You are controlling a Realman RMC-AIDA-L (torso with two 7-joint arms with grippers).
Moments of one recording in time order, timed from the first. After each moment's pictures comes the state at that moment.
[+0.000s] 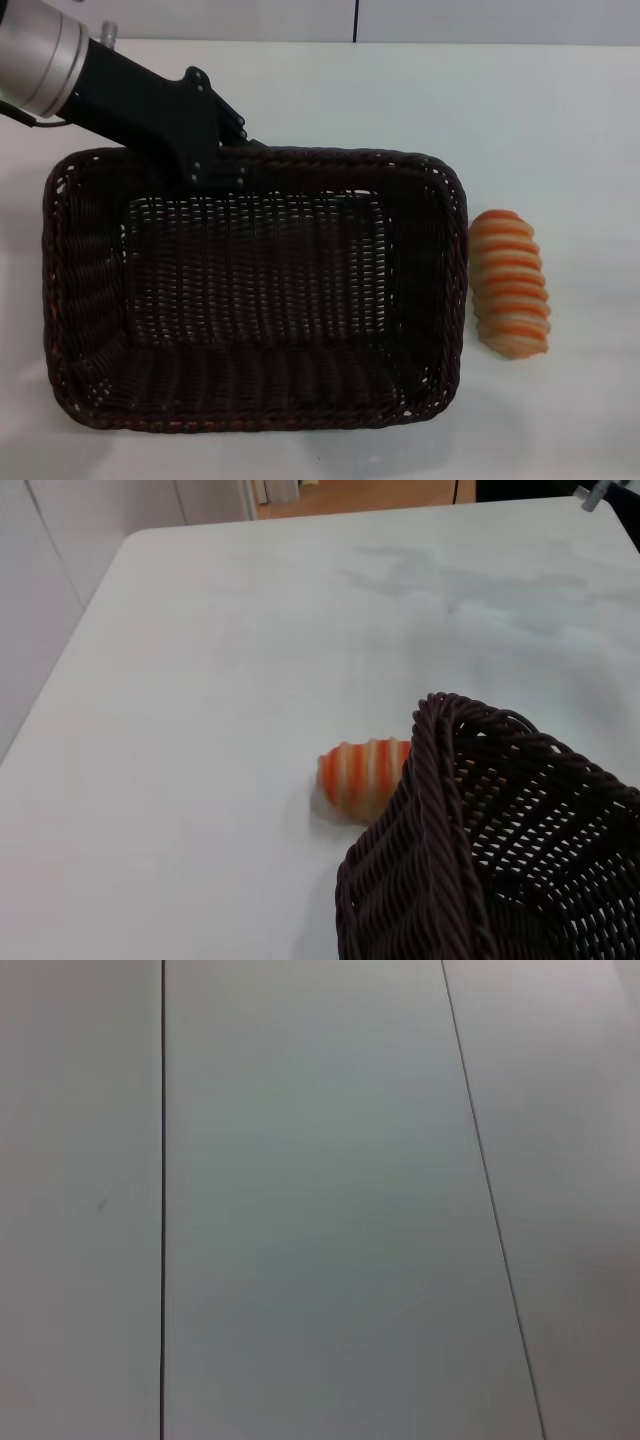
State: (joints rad) left arm -0.72 -2.03 -2.20 -1.34 2.30 -1.83 1.47; right arm -0.07 2.09 1.01 0.64 -2.13 -1.53 -0.21
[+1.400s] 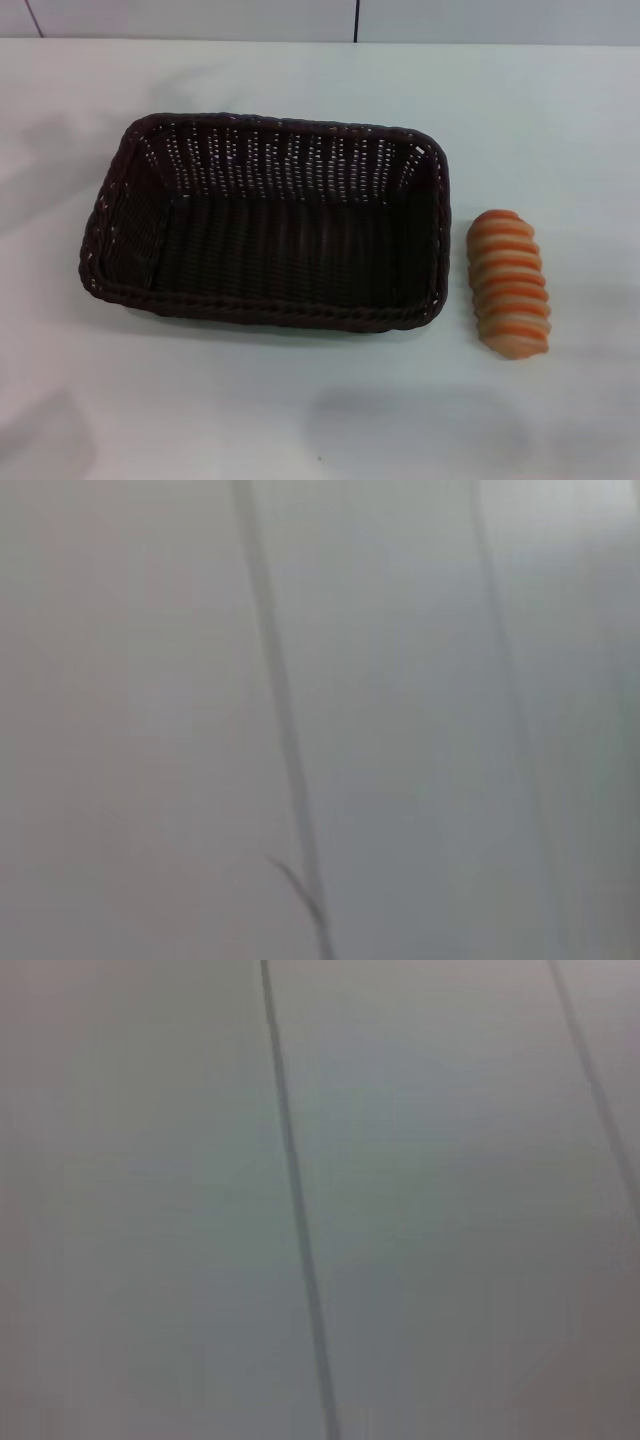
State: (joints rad) left arm -0.58 -2.06 -2.60 -1.27 1.70 -1.50 1.51; right arm -0.07 2.08 0.83 0.70 -2.13 -1.52 -0.21
